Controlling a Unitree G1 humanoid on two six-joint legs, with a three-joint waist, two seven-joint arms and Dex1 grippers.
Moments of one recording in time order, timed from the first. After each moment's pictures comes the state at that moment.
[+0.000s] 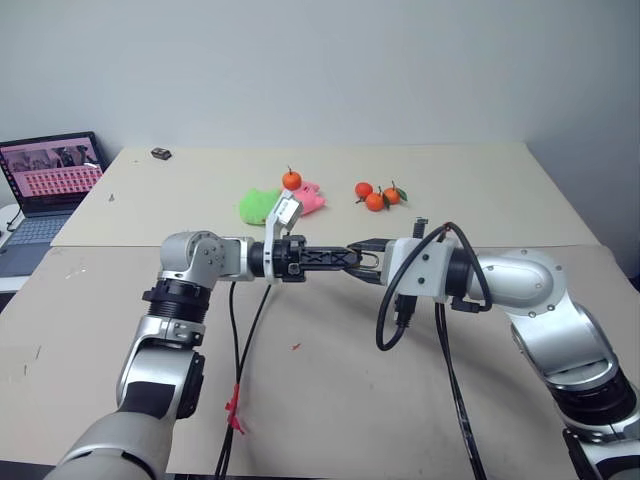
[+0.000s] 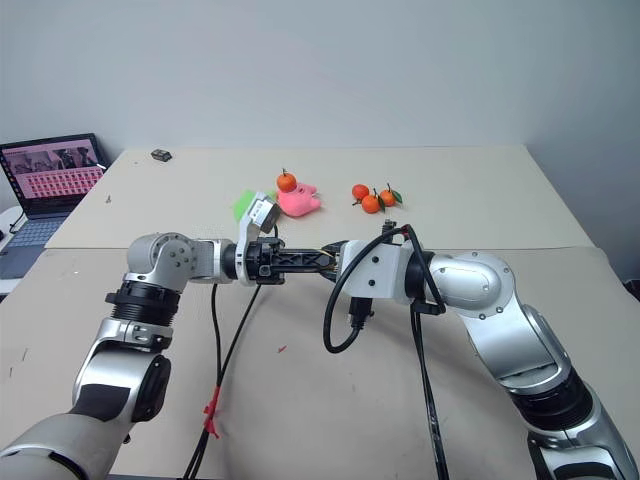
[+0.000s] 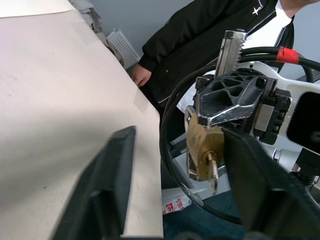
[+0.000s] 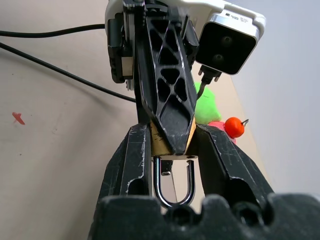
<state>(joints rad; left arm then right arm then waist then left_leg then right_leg) -0.87 0.34 -0.02 0.39 -0.77 1.27 -1.17 -0.49 -0.73 0.22 -0.61 0.01 0.41 0.89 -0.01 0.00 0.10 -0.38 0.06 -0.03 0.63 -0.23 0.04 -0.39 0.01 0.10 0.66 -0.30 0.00</state>
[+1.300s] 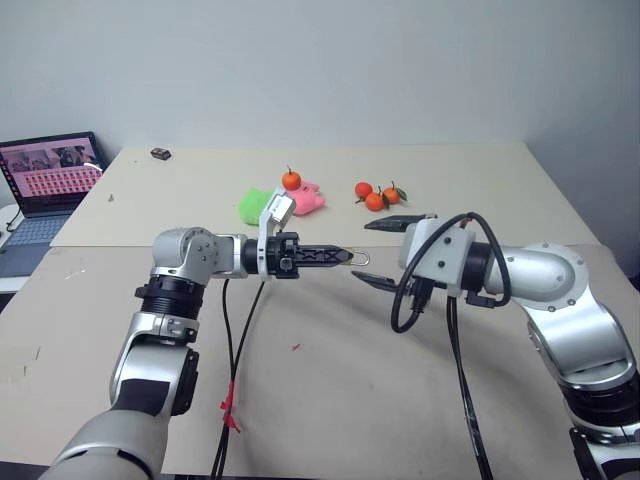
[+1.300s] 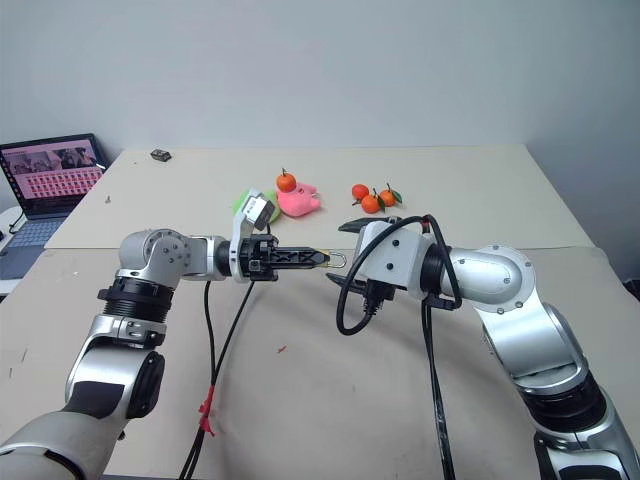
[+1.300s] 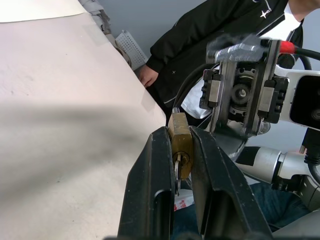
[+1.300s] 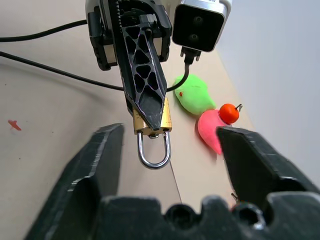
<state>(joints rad) -0.88 0.38 -0.02 0.41 -0.77 1.27 -1.17 -0.48 -0.74 0.14 -0.62 0.13 0.49 0.88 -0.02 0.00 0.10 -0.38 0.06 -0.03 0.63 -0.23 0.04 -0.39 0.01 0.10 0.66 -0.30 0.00</state>
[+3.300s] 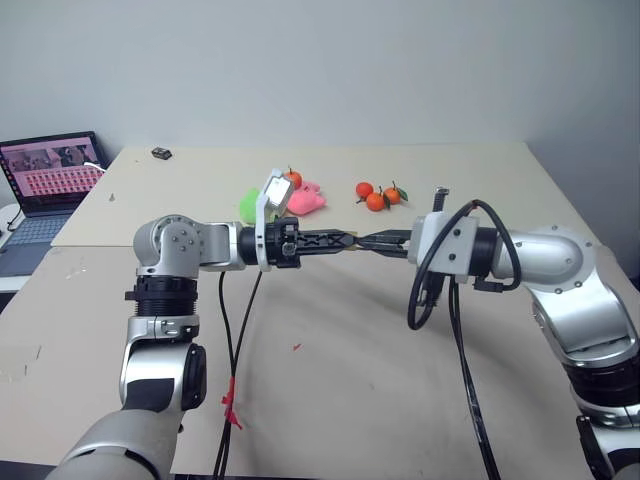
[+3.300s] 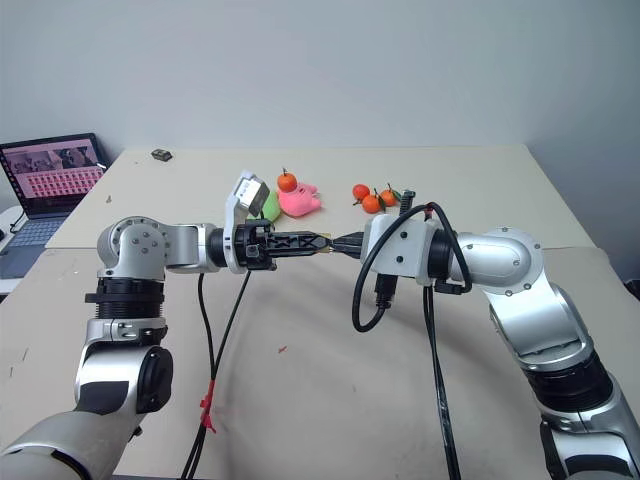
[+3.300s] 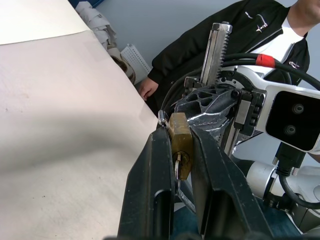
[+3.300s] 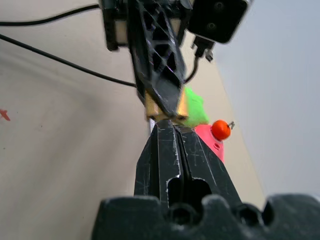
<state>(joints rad) -0.89 0.31 0.18 0.22 -0.92 1.48 -0.93 -0.54 -0.81 0.14 -0.40 0.12 0.29 0.95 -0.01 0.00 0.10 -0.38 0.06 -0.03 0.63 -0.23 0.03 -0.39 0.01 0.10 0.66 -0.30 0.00</state>
